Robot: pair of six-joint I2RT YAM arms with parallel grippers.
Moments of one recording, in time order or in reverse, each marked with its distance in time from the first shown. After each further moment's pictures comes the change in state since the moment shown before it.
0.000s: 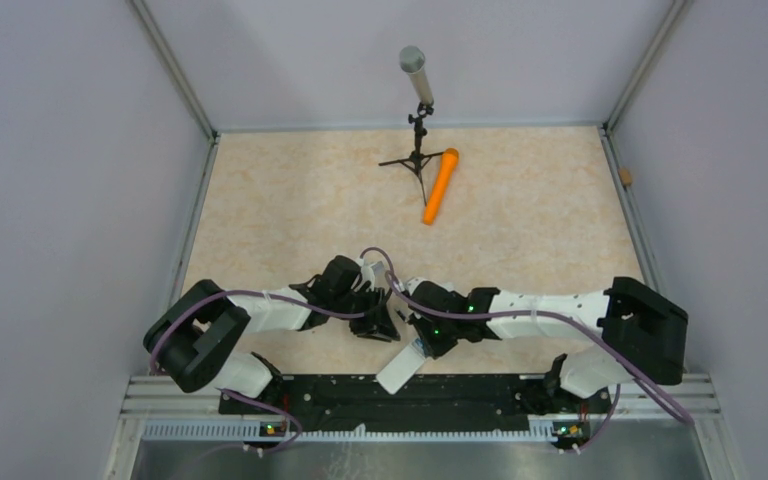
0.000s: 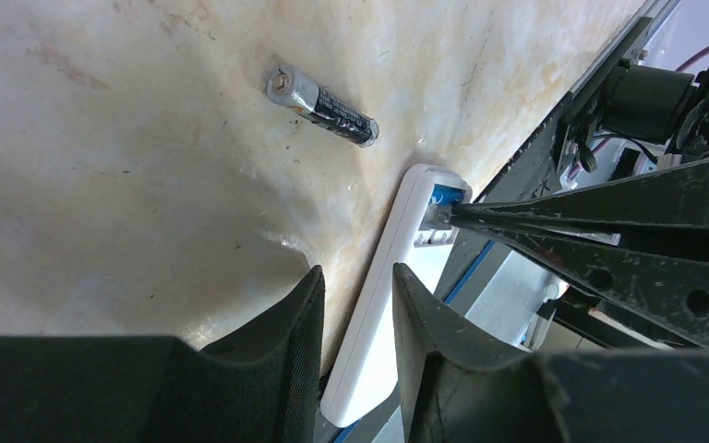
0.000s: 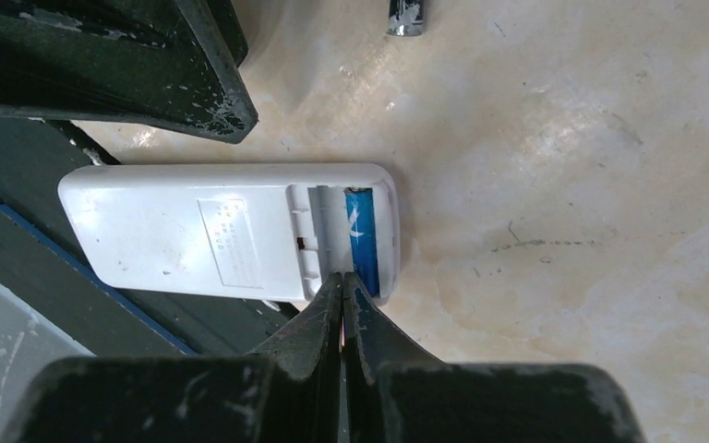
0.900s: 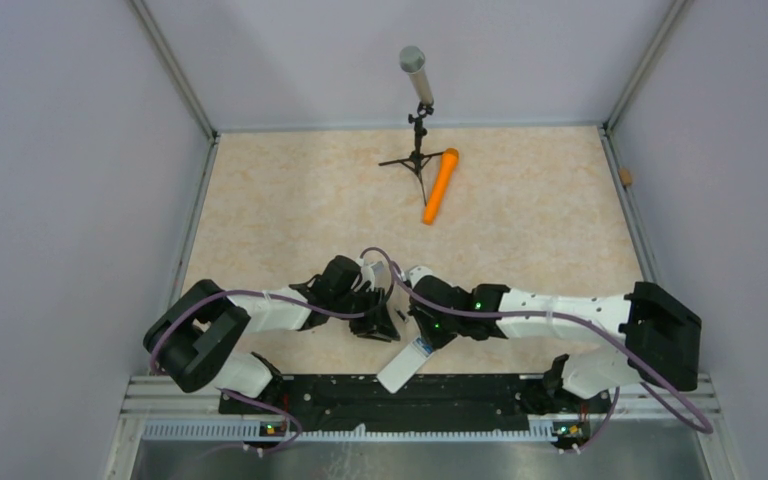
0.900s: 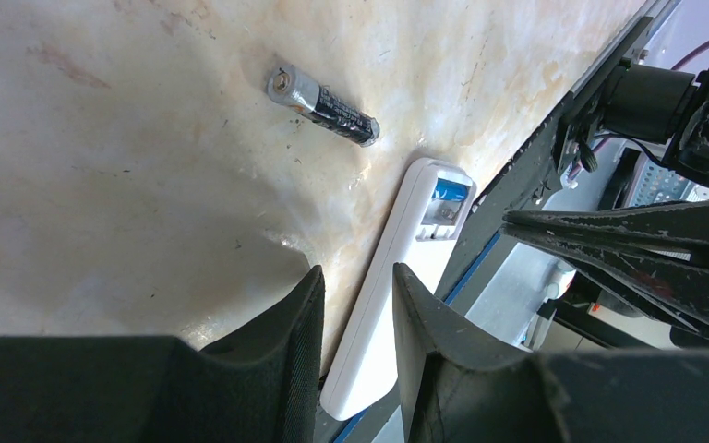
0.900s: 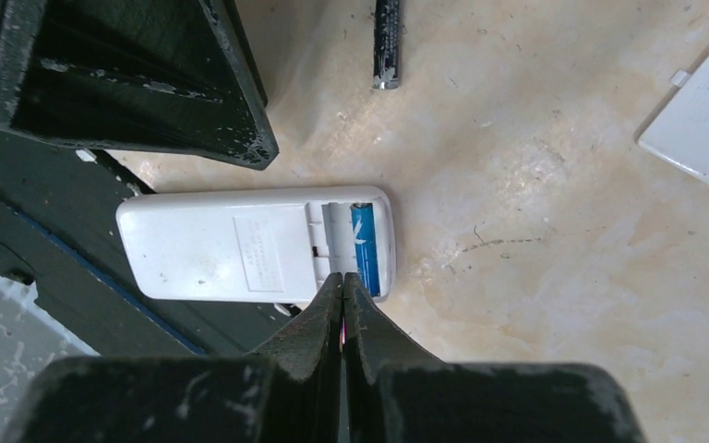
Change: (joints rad) left arm 0.000 0.000 0.000 -0.002 0.000 0.000; right arm 0.015 -0.063 0.048 -0.033 0.092 0.015
